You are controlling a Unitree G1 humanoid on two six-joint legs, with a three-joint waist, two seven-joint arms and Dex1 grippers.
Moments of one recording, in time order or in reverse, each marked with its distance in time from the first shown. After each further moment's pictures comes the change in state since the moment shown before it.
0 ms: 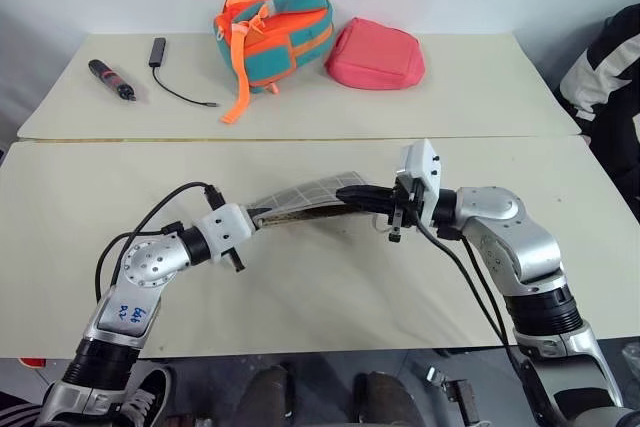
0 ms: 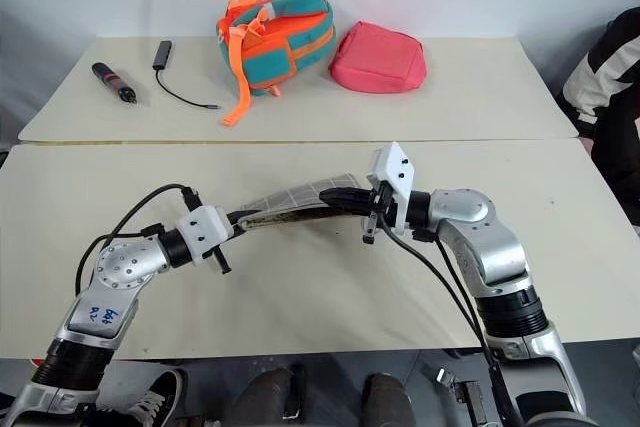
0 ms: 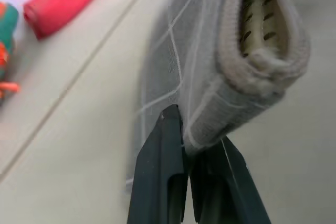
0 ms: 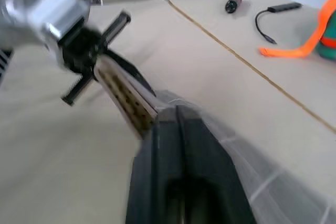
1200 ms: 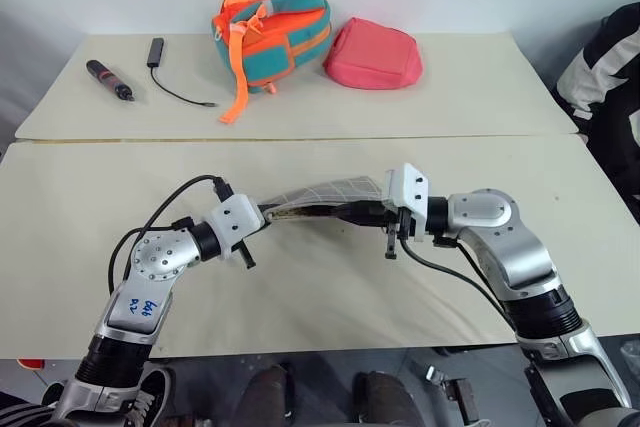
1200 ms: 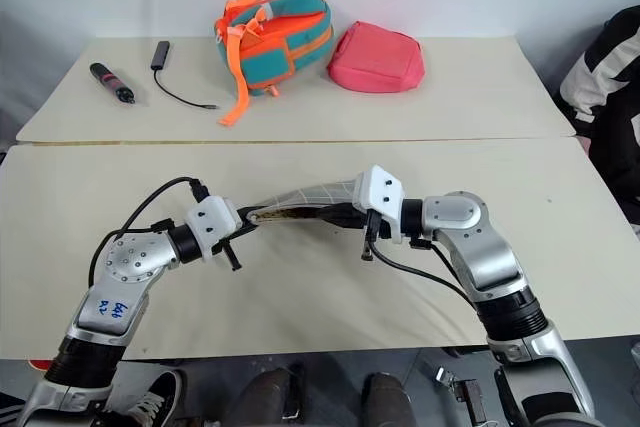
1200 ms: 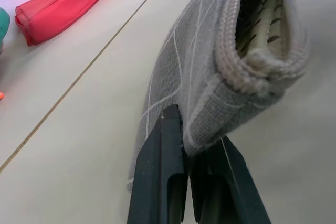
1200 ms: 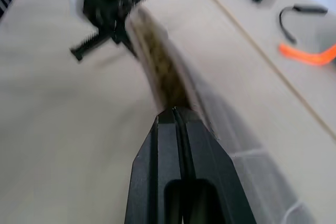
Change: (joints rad) left arm -0.019 -0.047 -0.002 -0.057 -0.003 0.098 -0.022; right arm 0.010 -0.025 0.077 0.021 -0.125 -0.149 0.064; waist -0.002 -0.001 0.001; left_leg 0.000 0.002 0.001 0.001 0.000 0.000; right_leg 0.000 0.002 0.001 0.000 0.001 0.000
